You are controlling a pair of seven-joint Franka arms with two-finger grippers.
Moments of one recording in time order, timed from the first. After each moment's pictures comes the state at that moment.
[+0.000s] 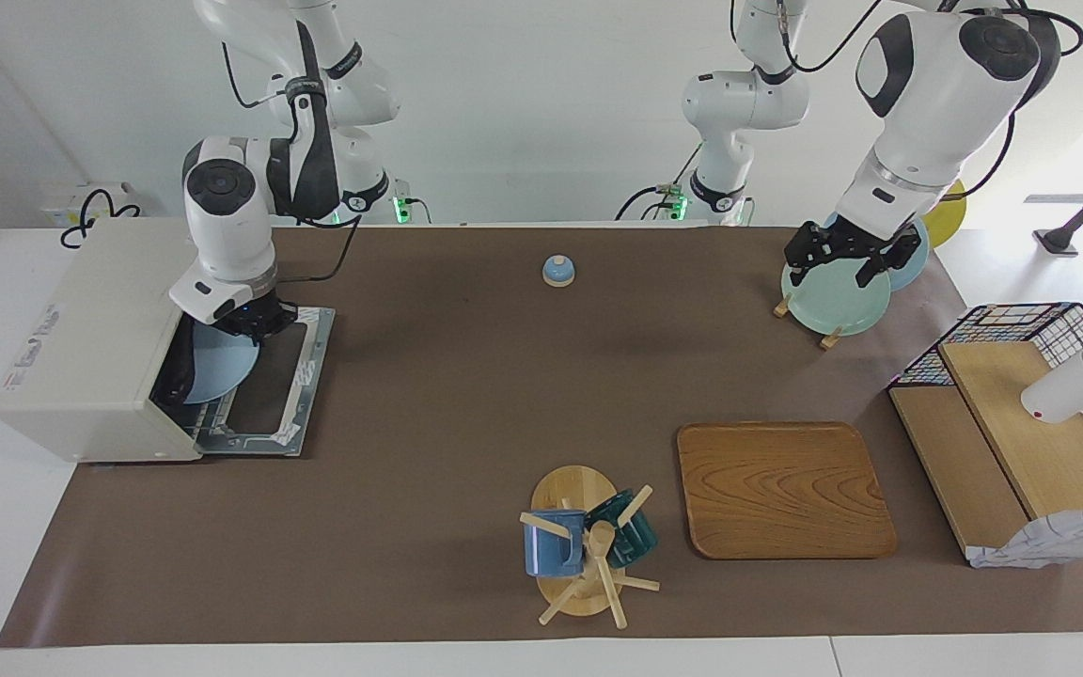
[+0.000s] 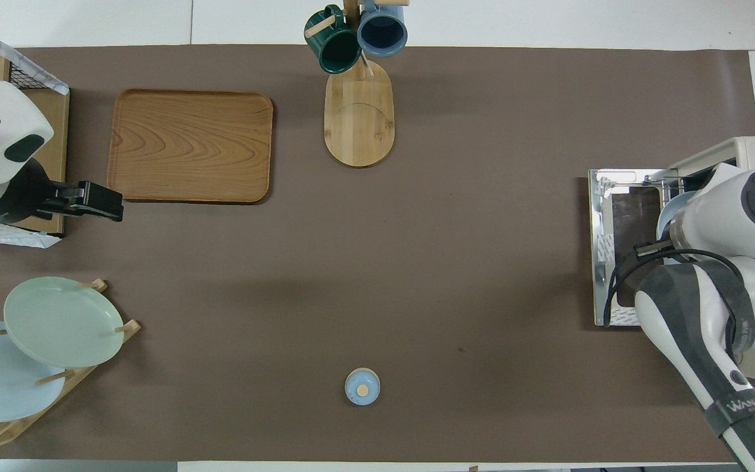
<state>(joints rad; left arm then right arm) -0.11 -0.02 -0.04 -1.72 -0.02 1.66 -0.04 0.03 -0.03 -0.08 -2.23 -0.31 2.15 -0.08</state>
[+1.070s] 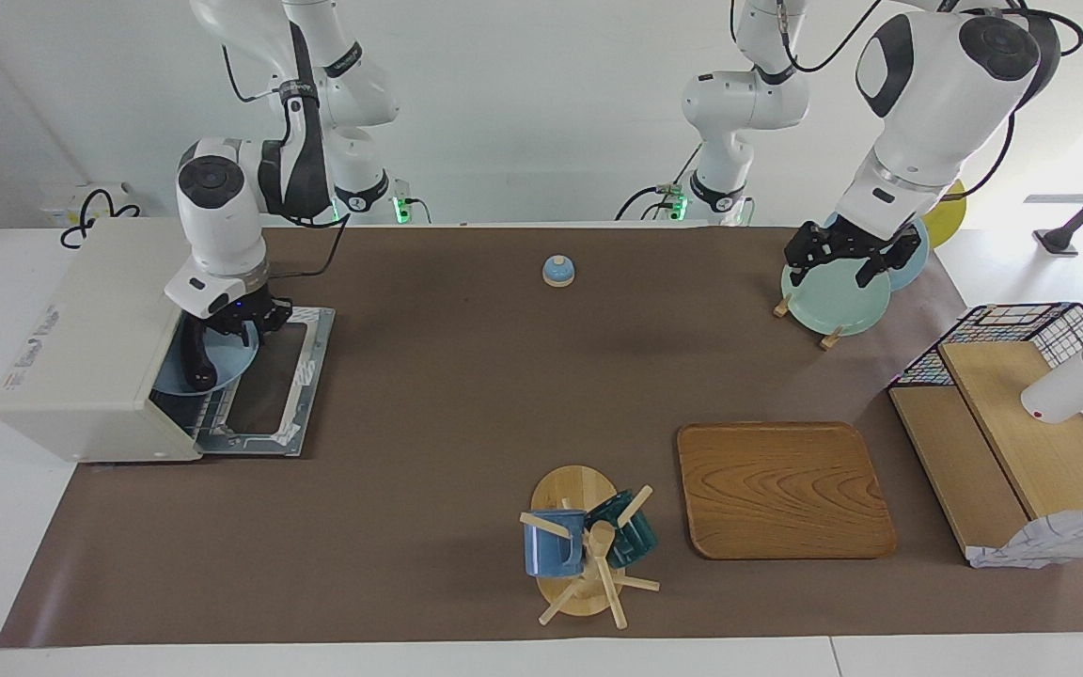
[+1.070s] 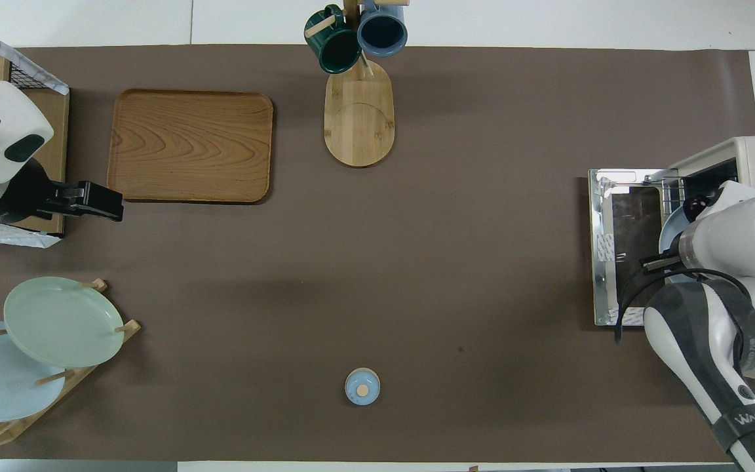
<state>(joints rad) -0.11 -0.02 -0.04 -1.72 -0.02 1.66 -0.04 0.02 -0.07 -0.07 -2.28 -0.30 2.18 -0.12</state>
